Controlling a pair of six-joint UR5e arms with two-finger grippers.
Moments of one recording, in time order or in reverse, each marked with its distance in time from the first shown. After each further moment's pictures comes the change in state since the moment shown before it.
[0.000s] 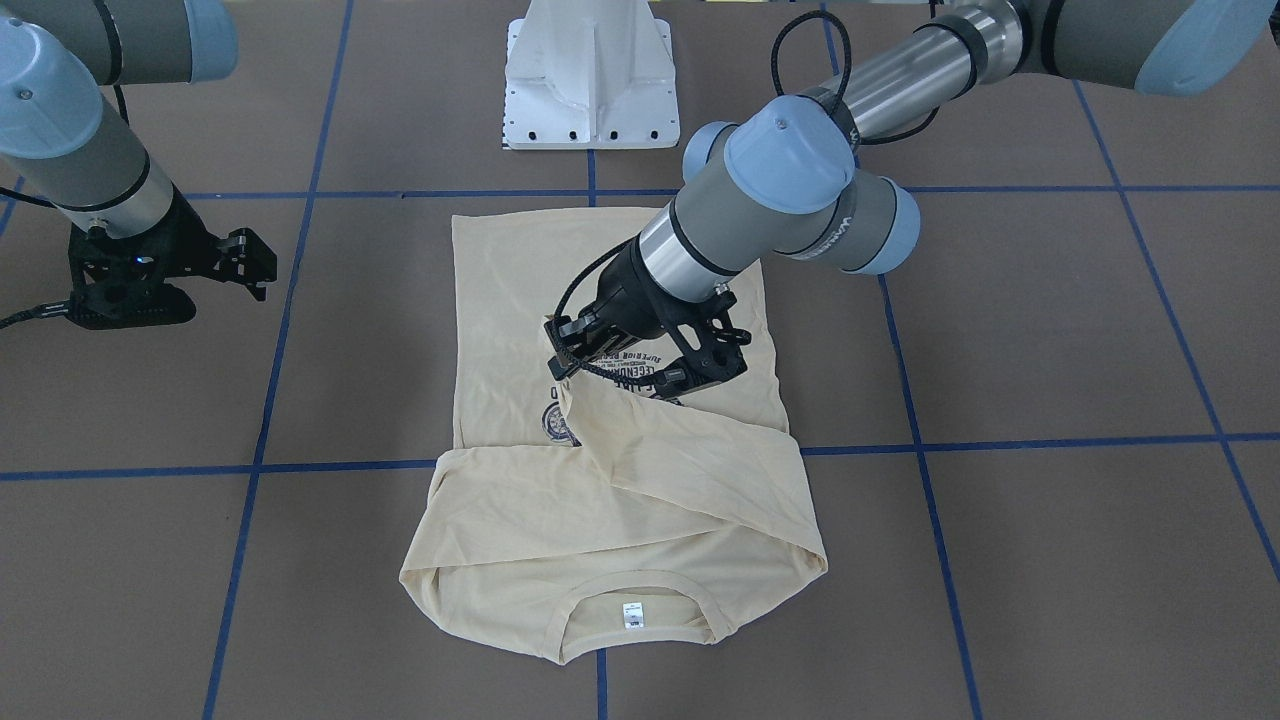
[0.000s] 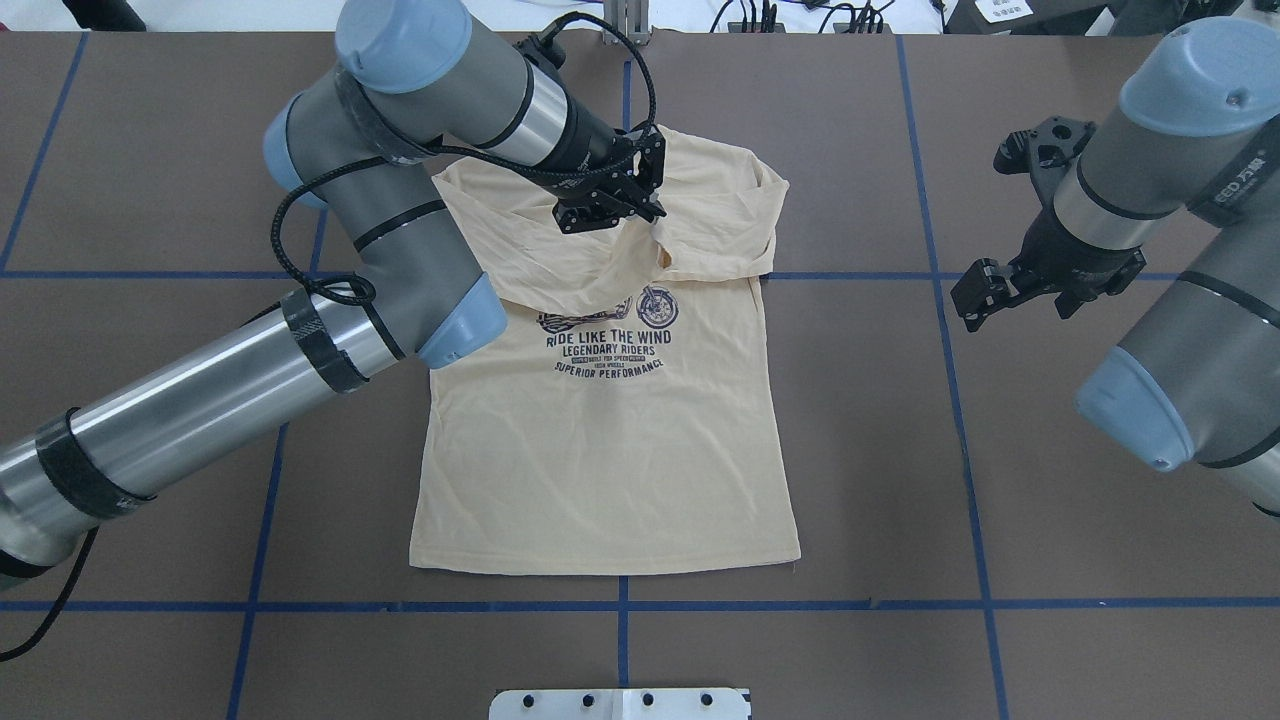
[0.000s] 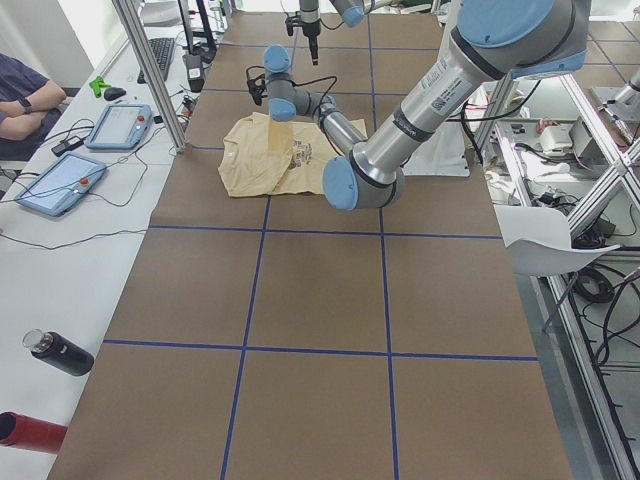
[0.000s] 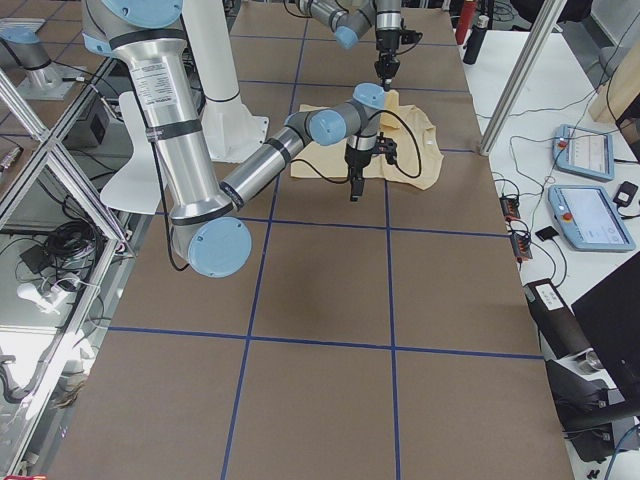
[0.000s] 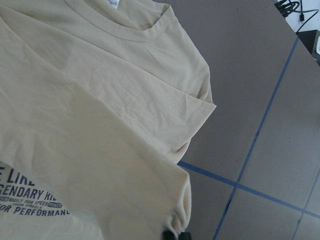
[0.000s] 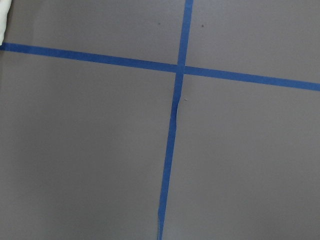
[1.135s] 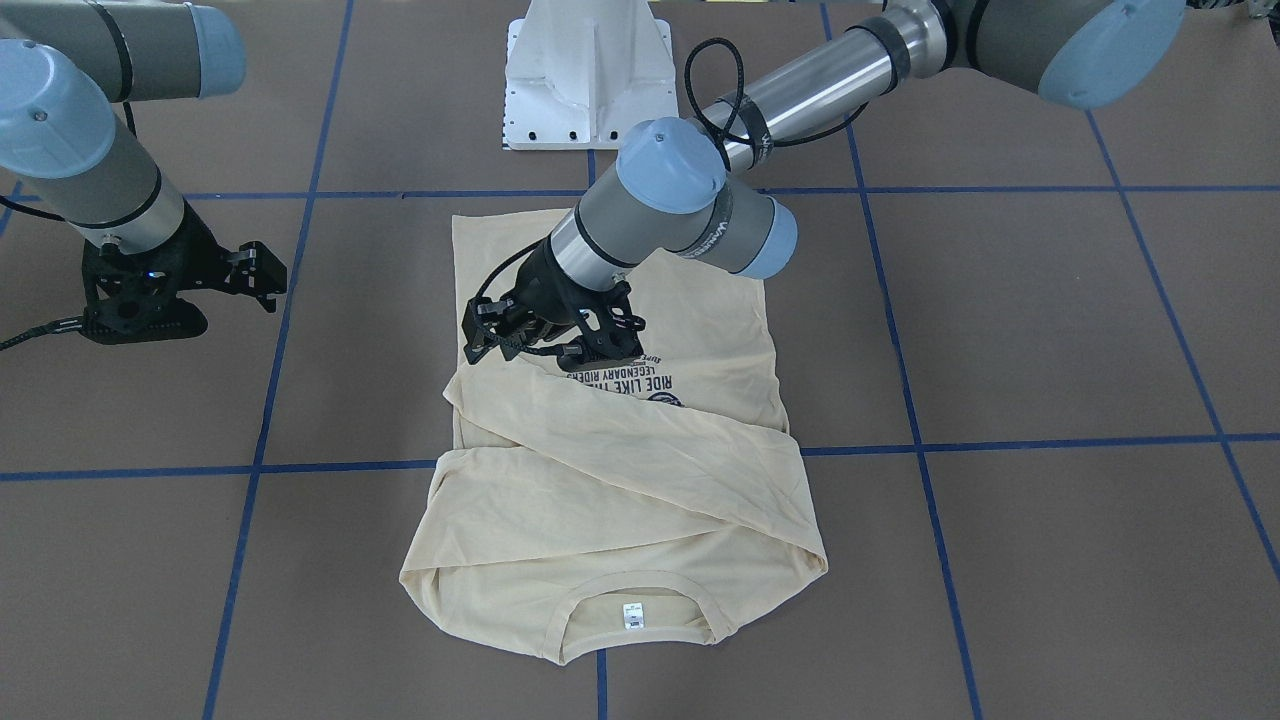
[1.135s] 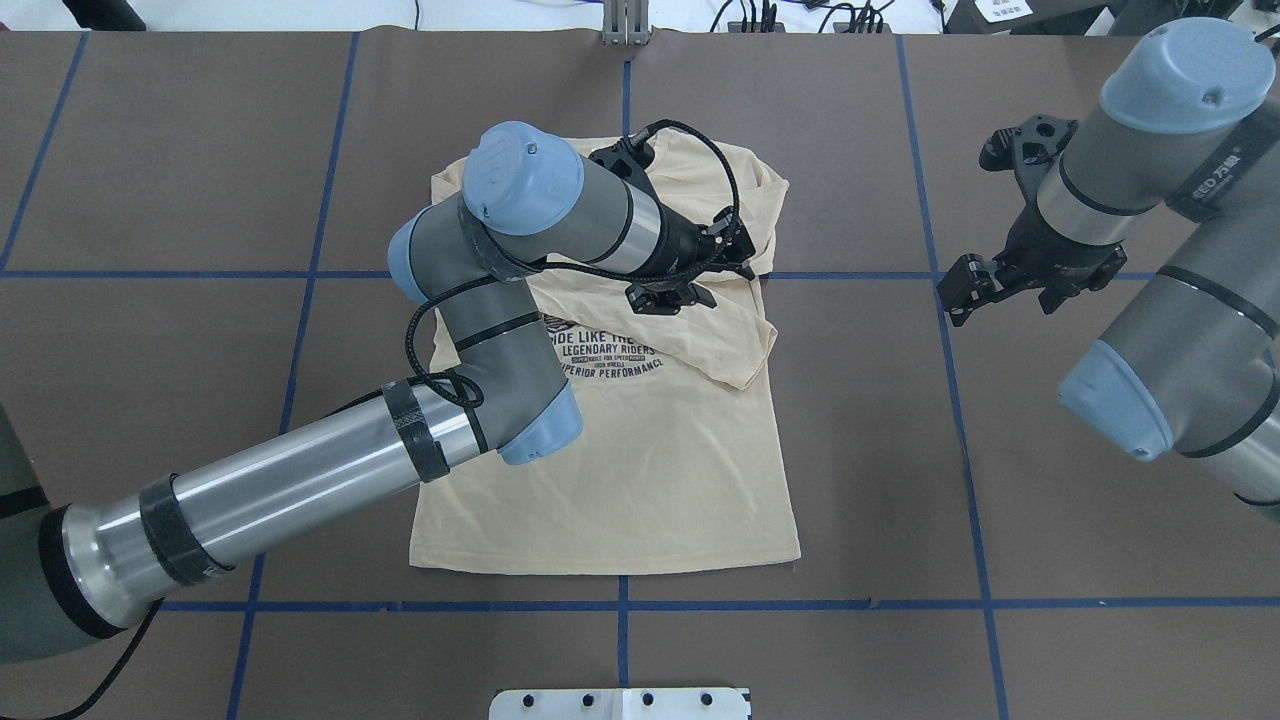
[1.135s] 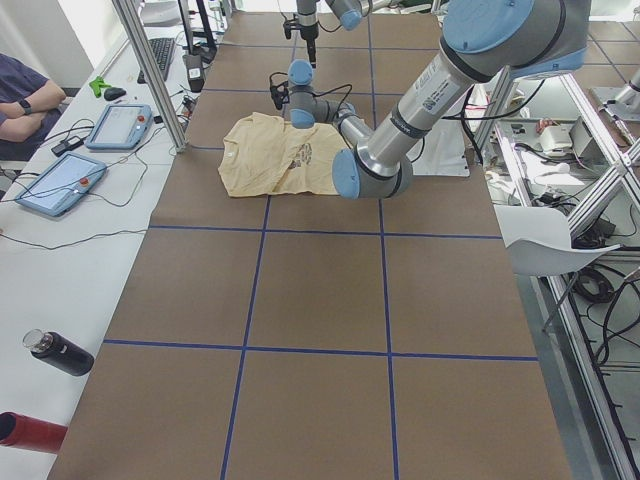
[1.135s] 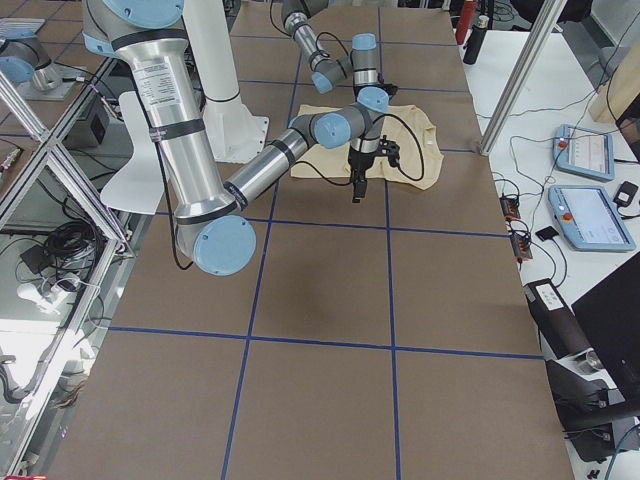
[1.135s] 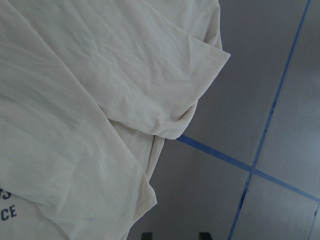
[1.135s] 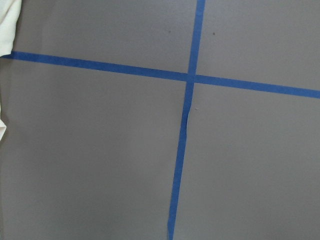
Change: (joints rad) left arm 0.141 -0.058 0.109 -0.135 0.156 0.004; right arm -0.004 0.018 -0.038 0.051 0.008 0.011
